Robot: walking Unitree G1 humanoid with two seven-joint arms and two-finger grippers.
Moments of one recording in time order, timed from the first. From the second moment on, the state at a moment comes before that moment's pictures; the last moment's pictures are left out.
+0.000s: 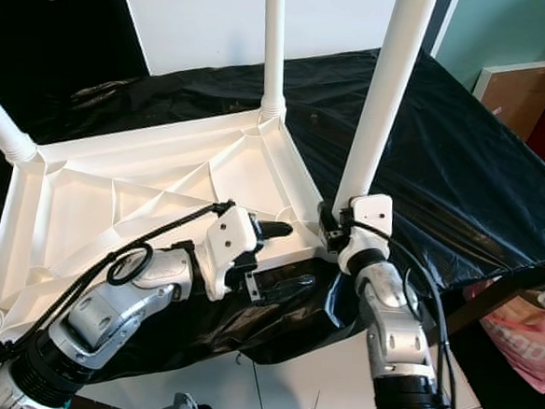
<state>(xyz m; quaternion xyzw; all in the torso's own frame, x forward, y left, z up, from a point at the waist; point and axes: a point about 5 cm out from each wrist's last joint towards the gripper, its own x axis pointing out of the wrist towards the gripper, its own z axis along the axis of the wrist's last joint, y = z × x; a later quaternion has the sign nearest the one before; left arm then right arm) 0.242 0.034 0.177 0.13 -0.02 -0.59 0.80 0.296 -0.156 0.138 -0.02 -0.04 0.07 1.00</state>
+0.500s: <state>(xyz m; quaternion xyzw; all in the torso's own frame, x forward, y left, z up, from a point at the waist) 0.243 0.035 0.177 0.12 -0.02 -0.59 0.80 0.287 -0.140 0.139 0.02 -0.04 -0.05 1.00</state>
